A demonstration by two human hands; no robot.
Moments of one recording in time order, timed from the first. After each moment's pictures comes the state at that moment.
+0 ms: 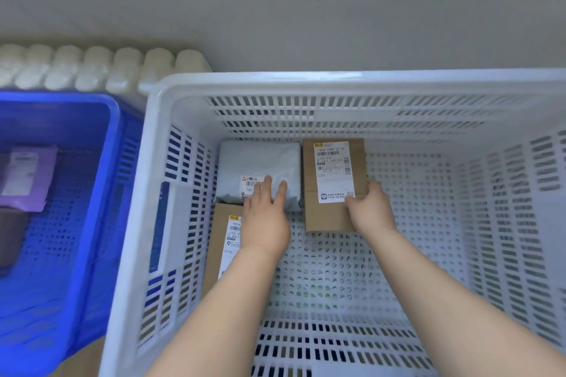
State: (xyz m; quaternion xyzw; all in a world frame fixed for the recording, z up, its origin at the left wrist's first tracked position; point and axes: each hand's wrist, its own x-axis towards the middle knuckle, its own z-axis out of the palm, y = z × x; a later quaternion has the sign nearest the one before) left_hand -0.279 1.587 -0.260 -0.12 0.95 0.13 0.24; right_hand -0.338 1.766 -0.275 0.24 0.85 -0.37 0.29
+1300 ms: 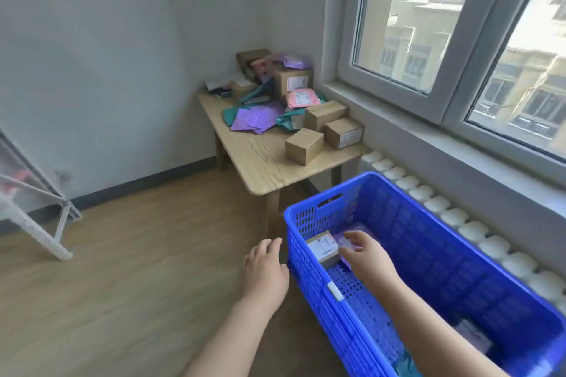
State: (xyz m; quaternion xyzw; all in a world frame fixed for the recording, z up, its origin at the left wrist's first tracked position) left_hand 0.146 1.105 -0.009 -0.56 0.81 0.17 -0.08; right_hand -0.039 1.173 0.021 -0.38 0.80 -0.34 0.31
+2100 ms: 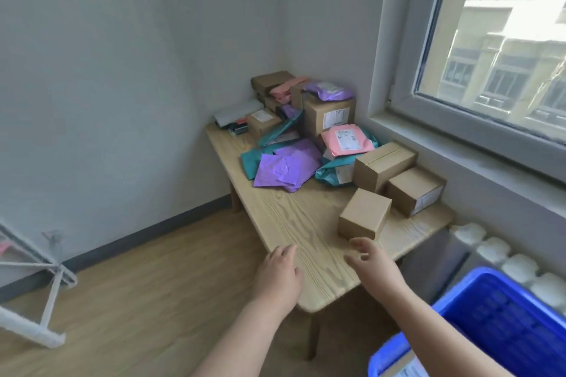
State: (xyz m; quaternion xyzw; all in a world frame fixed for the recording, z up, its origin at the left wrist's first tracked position) left_hand 0.141 0.678 0.009 -0.52 0.81 0.25 -0.07; right_hand -0.040 0.740 0.001 -0.40 0.80 -0.33 0.30
